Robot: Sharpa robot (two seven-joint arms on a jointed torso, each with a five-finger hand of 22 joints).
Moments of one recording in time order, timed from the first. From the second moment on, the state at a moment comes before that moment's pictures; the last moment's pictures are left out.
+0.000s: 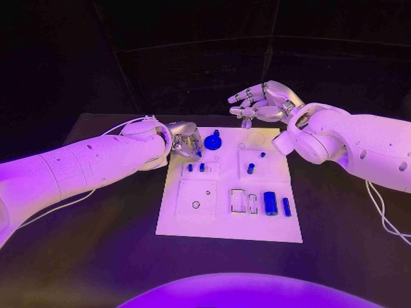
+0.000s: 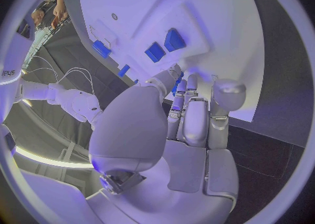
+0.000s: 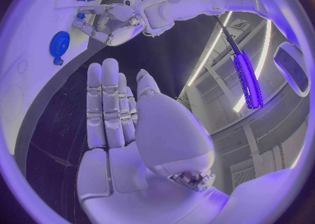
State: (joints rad) left arm 1.18 -0.56 -0.04 1.13 -1.31 -0.06 -0.06; left_hand 1.39 -0.10 0.40 -0.02 0.05 1.01 0.16 0.16 0.09 1.10 0.09 0.24 0.07 1.47 -0.01 1.32 1.07 0.13 1.41 0.08 1.03 0.96; right arm 1.28 -0.68 -0.05 1.36 -0.61 -0.26 0.25; right_hand 1.53 0.05 -0.16 0.22 0.30 0.80 0.19 0.18 0.07 1.00 0.10 0.64 0.48 1.36 0.02 0.48 0.60 0.18 1.00 0.13 0.71 0.49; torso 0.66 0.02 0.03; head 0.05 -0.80
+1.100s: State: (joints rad) left arm 1.18 -0.63 -0.04 1.17 -1.29 -0.07 -0.08; left_hand 1.38 -0.11 0.41 -0.03 0.05 0.95 0.17 0.11 0.07 1.06 0.10 0.21 0.07 1.46 0.00 1.32 1.04 0.13 1.39 0.10 1.02 0.96; right arm 1.28 -0.71 -0.05 1.34 -0.65 -0.26 0.22; right_hand 1.58 0.06 -0.16 0.20 0.30 0.82 0.19 0.21 0.08 0.93 0.11 0.56 0.40 1.40 0.02 0.48 0.63 0.18 1.03 0.13 0.71 0.50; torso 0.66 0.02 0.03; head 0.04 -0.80
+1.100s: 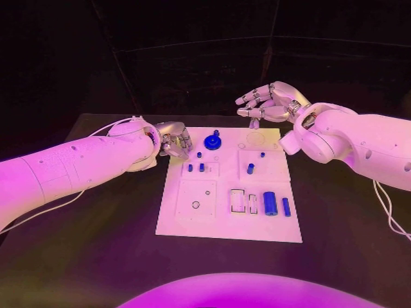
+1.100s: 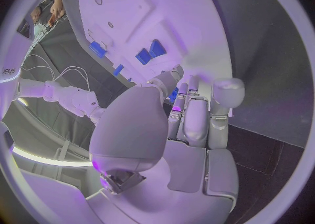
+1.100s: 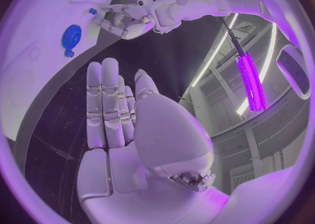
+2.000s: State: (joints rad) left arm 1.18 -0.81 -0.06 1.39 -0.20 -0.27 0.48; left_hand 1.30 -0.06 0.35 0.05 0.05 1.01 0.17 0.15 0.08 1.07 0.11 0.25 0.08 1.18 0.03 1.01 0.55 0.17 1.16 0.13 0.65 0.64; right arm 1.18 -0.82 -0.05 1.39 -1.44 -0.24 -0.15; right_hand 1.61 0.02 -0.07 0.18 0.21 0.96 0.17 0.15 0.06 1.02 0.10 0.25 0.12 1.46 0.00 1.03 1.00 0.13 1.23 0.12 1.18 1.00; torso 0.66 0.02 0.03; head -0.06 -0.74
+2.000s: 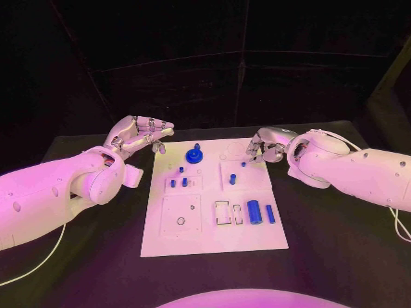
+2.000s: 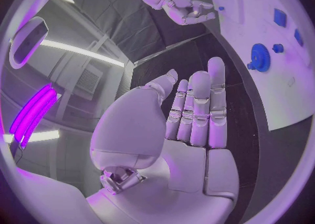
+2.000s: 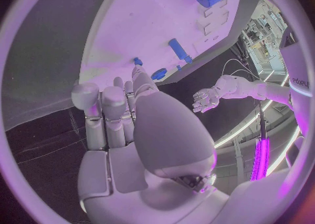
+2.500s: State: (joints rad) left arm 1.17 -0.82 -0.07 1.40 -0.03 -0.23 0.55; left_hand 1.30 -0.06 0.33 0.05 0.05 1.01 0.17 0.15 0.08 1.07 0.11 0.26 0.08 1.18 0.03 1.01 0.54 0.17 1.16 0.13 0.63 0.63; right arm 1.15 -0.79 -0.05 1.39 -1.53 -0.24 -0.17; right_hand 1.62 0.00 -0.01 0.17 0.21 0.95 0.18 0.10 0.07 1.04 0.11 0.22 0.06 1.47 0.01 1.14 1.07 0.12 1.26 0.12 1.25 1.10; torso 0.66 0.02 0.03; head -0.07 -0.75
